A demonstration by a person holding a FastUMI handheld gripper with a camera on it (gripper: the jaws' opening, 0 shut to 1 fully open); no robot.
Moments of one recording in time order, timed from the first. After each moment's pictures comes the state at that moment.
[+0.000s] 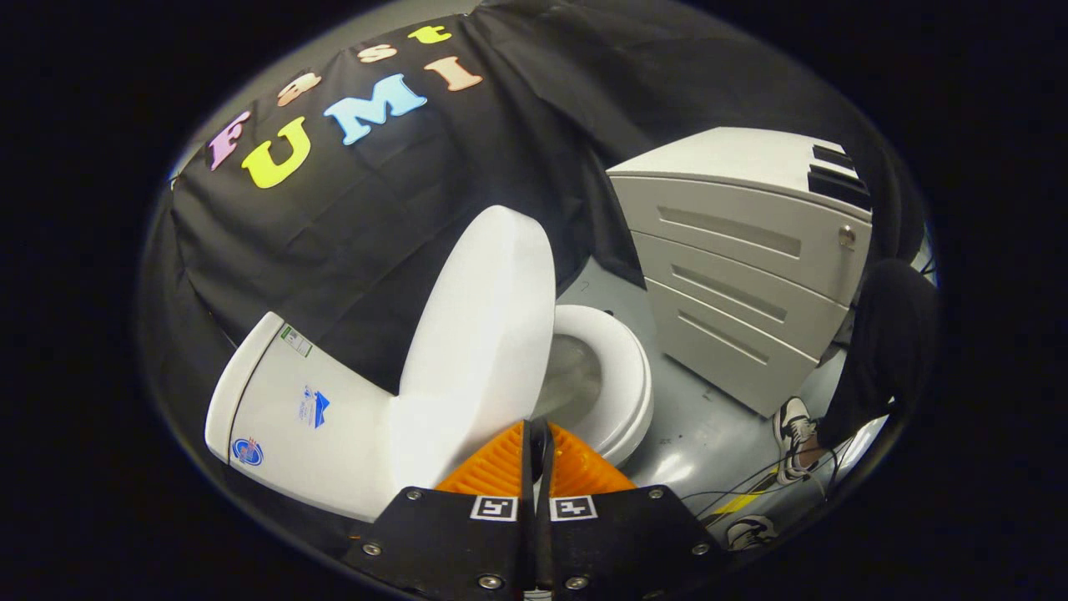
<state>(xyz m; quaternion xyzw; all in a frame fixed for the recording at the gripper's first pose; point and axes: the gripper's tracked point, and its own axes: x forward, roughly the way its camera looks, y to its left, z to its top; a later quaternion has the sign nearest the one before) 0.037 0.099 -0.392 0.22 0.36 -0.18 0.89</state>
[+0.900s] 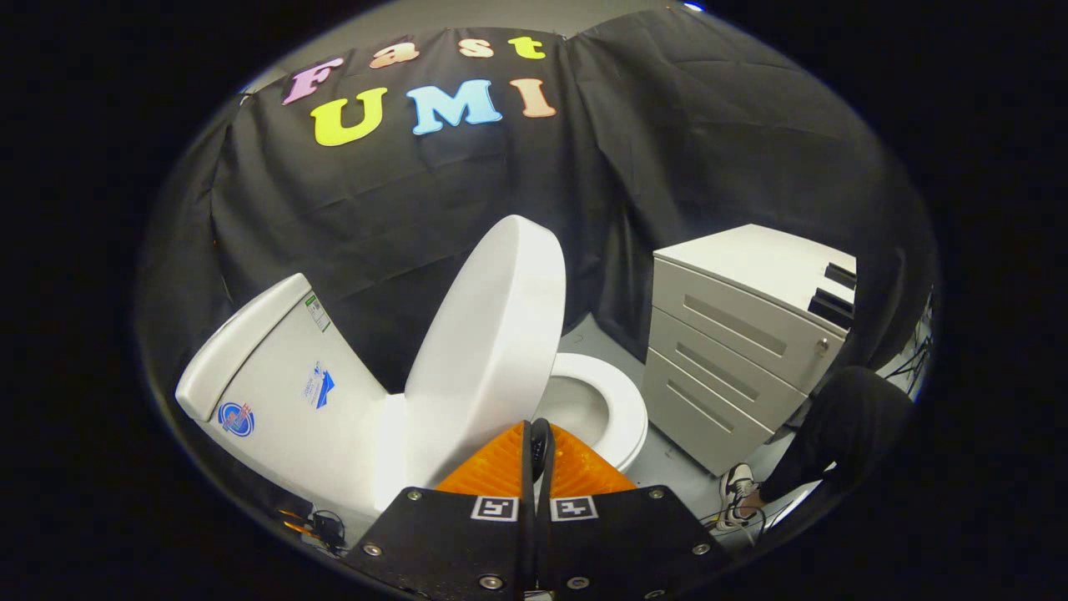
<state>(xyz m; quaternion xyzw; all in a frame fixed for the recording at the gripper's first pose) 0.054 0.157 -0.329 0.06 0.32 -0.19 0.93</state>
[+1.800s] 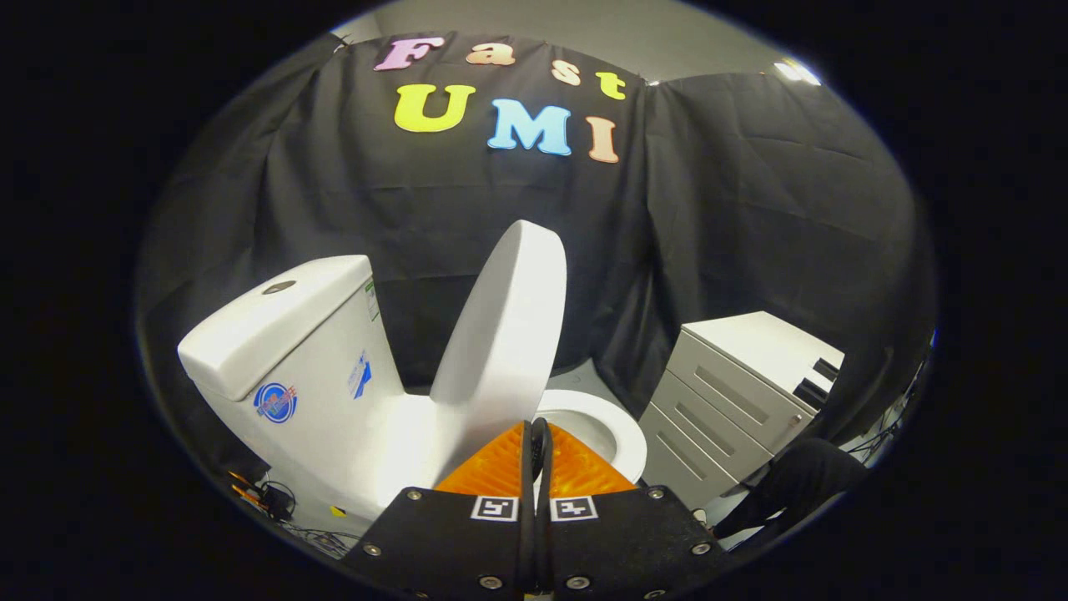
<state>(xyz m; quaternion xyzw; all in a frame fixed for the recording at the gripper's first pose) 0.068 0.251 -0.279 -0.07 0.28 -0.15 0.94</state>
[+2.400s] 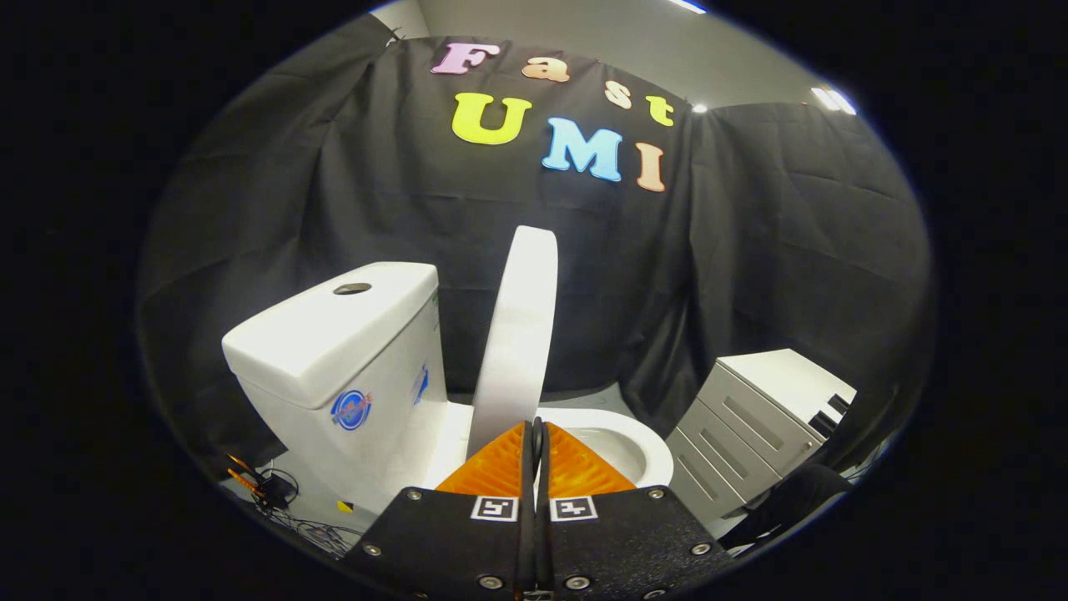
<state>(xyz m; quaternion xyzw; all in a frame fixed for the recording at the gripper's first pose) 0.075 0.327 -0.266 -0.10 0.26 -0.08 0.96</state>
